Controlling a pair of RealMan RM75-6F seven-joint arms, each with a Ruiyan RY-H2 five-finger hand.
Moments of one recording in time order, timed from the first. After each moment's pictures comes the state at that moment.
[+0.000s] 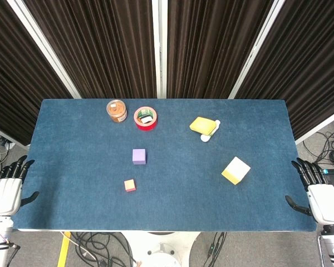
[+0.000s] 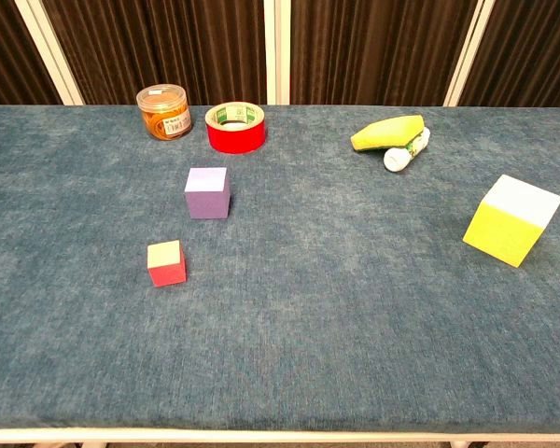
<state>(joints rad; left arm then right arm) -0.10 -1.28 -0.07 -1.47 1.45 1.51 0.16 0.09 -1.05 0.02 -1.59 -1.58 1.47 0.17</state>
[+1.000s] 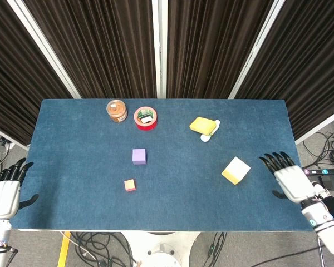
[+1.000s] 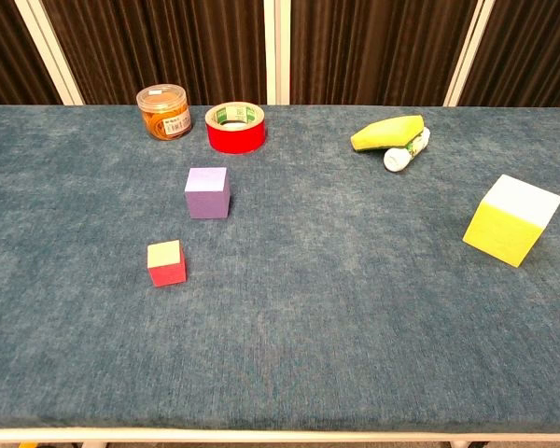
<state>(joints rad) -0.08 -1.25 -0.06 -1.53 1.44 1.51 0.14 0.36 -1.04 0.04 -1.51 -1.60 1.06 -0.10</state>
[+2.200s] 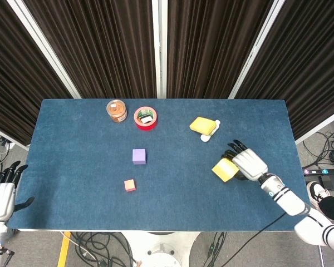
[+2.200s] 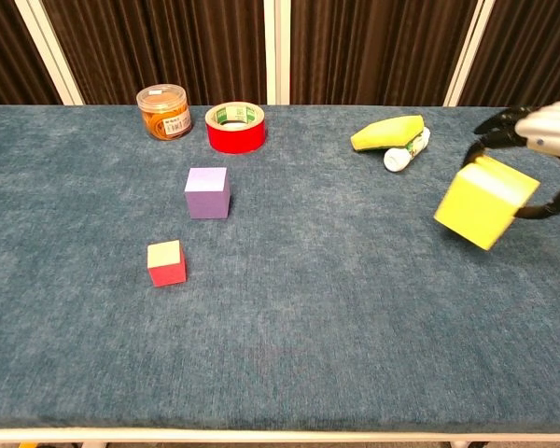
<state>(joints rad) -0.06 -1.23 -0.06 -1.53 1.41 1.50 0.12 0.64 -1.37 -0.01 -1.12 -1.70 1.02 0.22</state>
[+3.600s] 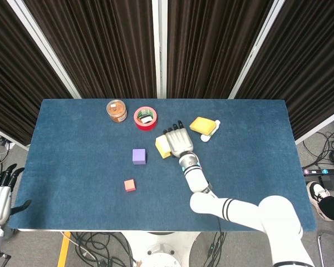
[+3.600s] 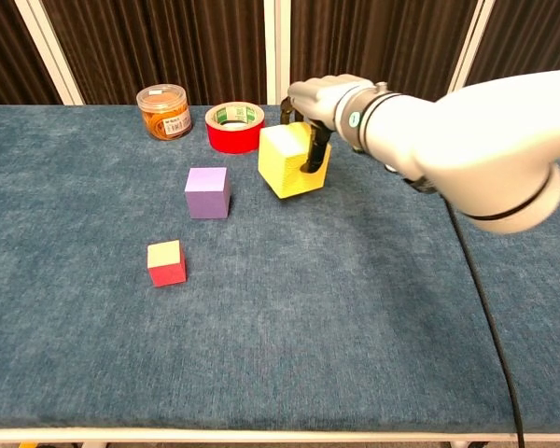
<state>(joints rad) -0.03 -1.23 -0.05 -1.49 1.43 1.51 0.07 1.17 -1.90 0.35 -1.08 -0.49 0.86 -0.85</state>
